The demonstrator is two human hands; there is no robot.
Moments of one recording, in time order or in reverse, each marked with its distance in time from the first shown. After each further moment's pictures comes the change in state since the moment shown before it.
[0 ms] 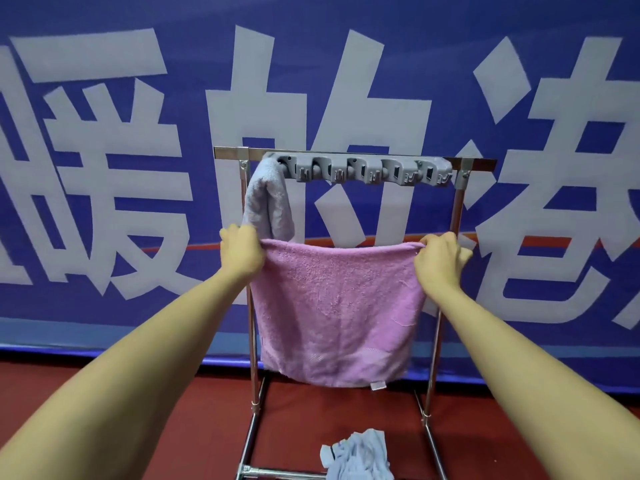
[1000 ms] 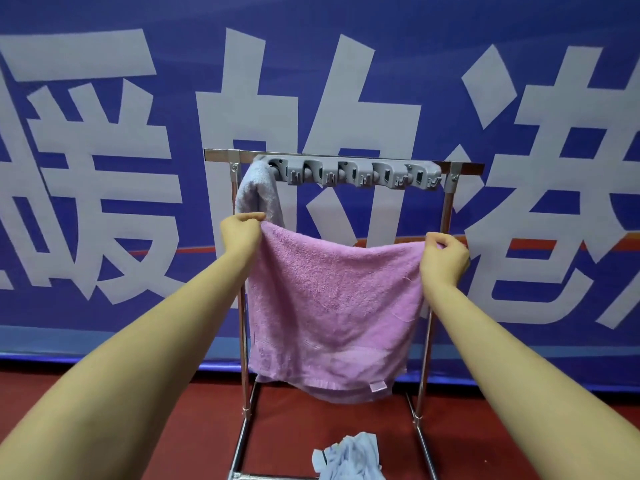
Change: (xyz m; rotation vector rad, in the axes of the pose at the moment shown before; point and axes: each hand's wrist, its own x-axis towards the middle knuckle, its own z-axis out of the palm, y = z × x) left_hand 0.002 0.036 -0.014 -0.986 0.091 -0.311; right_hand -0.002 -0.003 -0.013 0.813 0.249 0.351
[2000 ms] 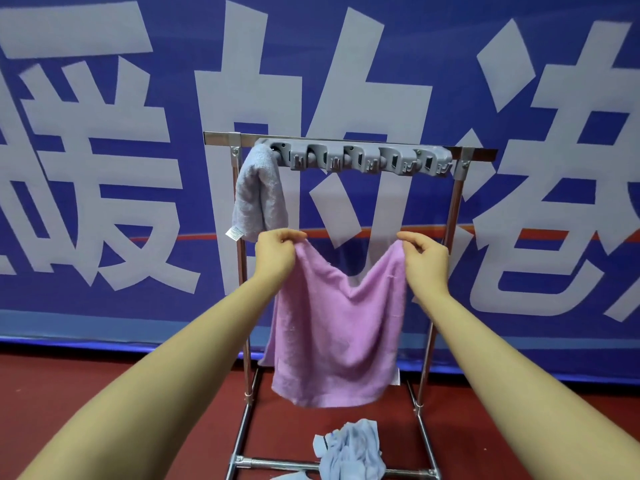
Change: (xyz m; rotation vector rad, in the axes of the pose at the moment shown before) left_hand -0.027 -0.047 0.029 0.174 -0.204 0.160; right_hand -0.017 0.028 0.011 -0.055 -0.375 -0.116
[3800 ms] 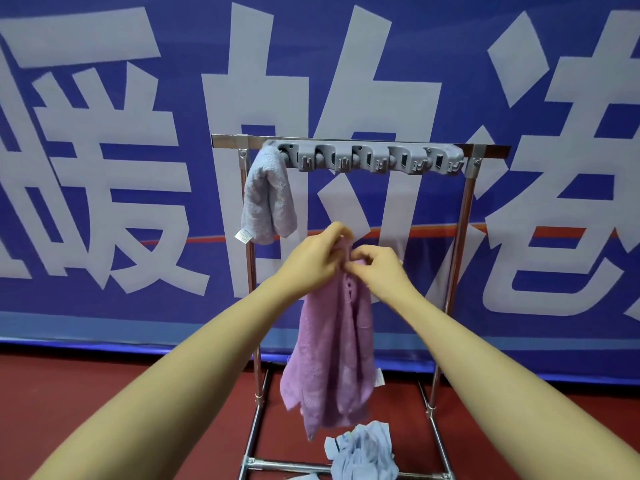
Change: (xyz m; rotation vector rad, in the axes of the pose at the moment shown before) left_hand -0.016 0.017 0.001 0.371 -0.449 0.582; right_hand -0.026 -0.020 0.051 -0.210 -0.508 -0.091
